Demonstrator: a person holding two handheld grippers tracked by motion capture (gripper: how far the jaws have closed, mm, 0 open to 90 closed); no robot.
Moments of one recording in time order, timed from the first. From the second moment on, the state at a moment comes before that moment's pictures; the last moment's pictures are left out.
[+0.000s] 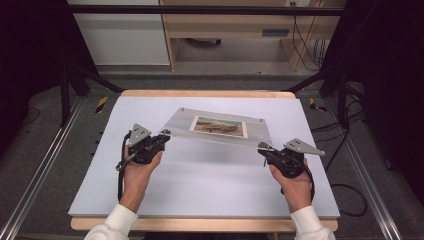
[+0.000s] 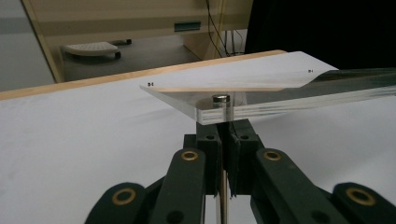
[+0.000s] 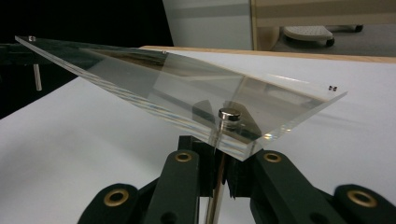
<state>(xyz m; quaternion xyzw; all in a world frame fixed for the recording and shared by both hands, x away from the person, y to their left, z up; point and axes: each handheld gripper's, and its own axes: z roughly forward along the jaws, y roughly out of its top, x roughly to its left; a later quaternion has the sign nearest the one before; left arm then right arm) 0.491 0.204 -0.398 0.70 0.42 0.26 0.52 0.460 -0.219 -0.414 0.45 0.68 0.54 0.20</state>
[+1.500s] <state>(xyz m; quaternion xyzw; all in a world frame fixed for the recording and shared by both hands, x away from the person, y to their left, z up) 0.453 0.246 -0.418 0.68 0.45 0.27 0.52 0.470 -0.174 -0.418 0.42 0.71 0.54 0.18</state>
